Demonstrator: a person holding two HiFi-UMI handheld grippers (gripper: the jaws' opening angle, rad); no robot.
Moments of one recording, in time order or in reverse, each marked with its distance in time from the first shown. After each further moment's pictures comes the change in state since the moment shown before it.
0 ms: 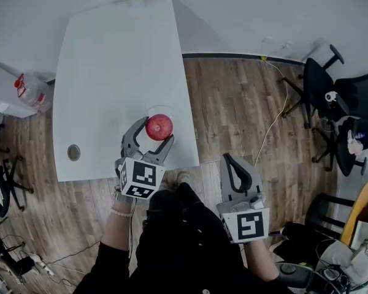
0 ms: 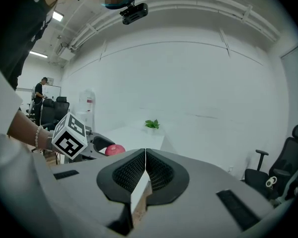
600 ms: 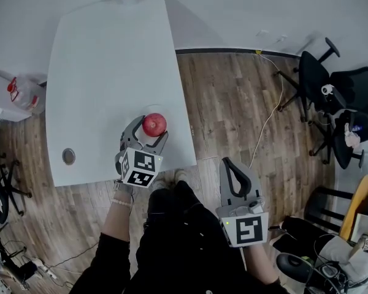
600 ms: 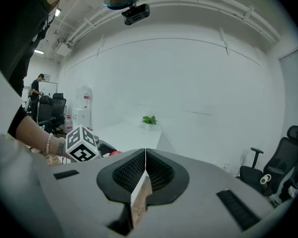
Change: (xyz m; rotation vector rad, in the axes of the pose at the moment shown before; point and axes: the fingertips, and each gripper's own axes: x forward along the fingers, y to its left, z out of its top) left arm 0.050 -0.003 -0.053 -0.038 0.115 -0.039; right arm -0.004 -0.005 -0.013 0.007 0.045 -0.036
